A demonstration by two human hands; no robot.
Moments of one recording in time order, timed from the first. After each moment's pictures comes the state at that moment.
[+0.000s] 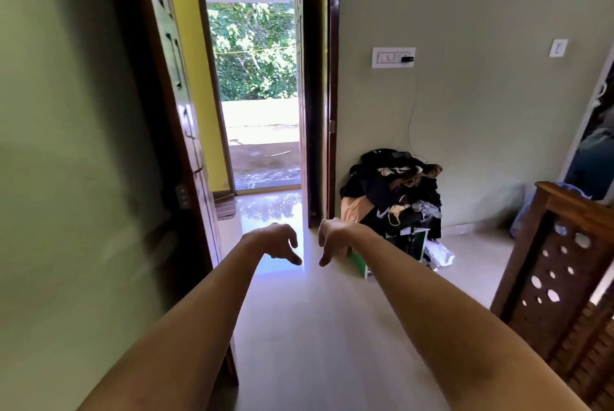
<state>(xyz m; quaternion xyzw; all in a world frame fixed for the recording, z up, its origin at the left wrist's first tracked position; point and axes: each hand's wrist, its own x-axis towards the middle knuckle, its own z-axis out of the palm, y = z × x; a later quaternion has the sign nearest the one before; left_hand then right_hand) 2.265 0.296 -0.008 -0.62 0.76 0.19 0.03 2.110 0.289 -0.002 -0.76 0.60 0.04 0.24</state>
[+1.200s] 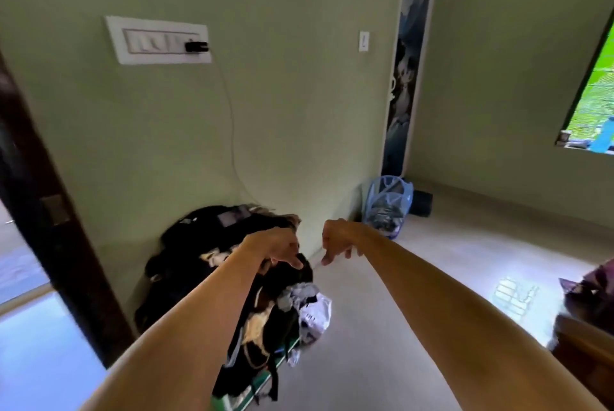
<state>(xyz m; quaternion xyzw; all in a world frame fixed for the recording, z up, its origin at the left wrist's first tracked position) 1.737 -0.426 -0.027 -0.31 0.93 0.16 0.15 1.616 -0.331 -0.013 -0.49 0.83 0.02 0.25</state>
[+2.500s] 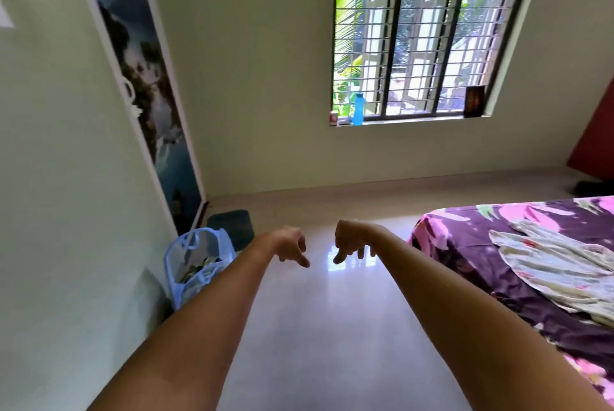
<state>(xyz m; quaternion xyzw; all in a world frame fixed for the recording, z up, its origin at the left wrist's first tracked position) 0.881 -0.552 -0.064 0.08 0.96 0.10 0.23 0.862 -0.391 -0.062 -0.08 0.95 -0.11 0.28</state>
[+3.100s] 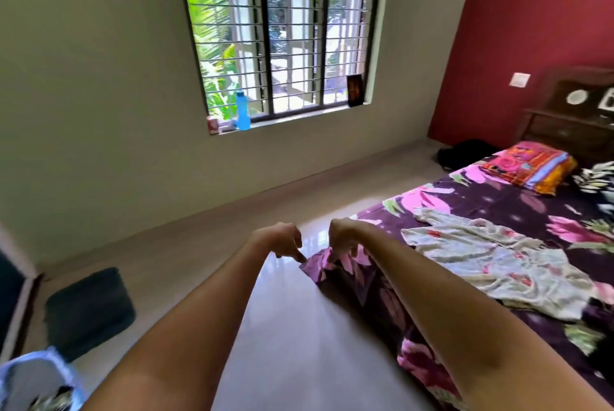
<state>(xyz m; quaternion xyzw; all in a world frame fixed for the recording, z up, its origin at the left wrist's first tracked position) 0.543 -0.345 -0.066 0.29 0.92 0.05 0.24 0.581 -0.196 -0.068 0.12 0.95 -0.12 0.26</state>
